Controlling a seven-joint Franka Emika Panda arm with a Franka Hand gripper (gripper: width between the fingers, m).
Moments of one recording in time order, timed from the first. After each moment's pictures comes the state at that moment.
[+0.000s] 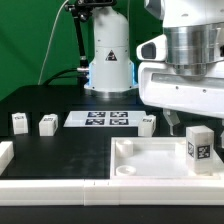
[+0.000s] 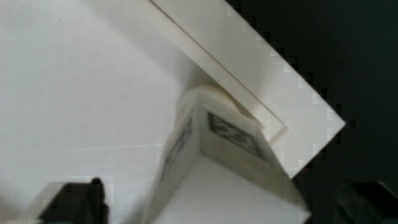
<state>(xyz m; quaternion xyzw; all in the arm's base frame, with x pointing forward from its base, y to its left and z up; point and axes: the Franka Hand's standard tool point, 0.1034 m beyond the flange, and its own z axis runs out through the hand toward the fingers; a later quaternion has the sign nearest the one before) 0.637 0.119 0.082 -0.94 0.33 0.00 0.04</state>
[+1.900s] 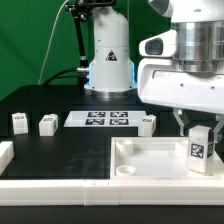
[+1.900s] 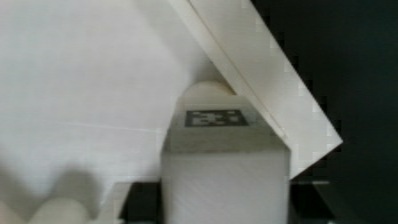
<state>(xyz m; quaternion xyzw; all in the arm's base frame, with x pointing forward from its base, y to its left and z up) 0.635 0.119 0.083 -0.92 0.39 -0.01 0.03</state>
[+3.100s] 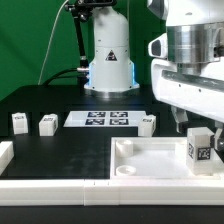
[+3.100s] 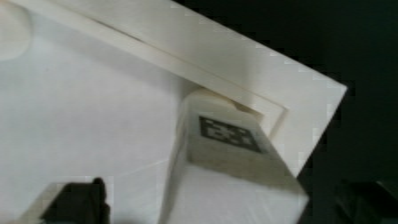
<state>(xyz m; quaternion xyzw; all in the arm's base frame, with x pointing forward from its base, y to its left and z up) 0.635 0.119 0.080 -0.87 0.48 0.00 0.04</state>
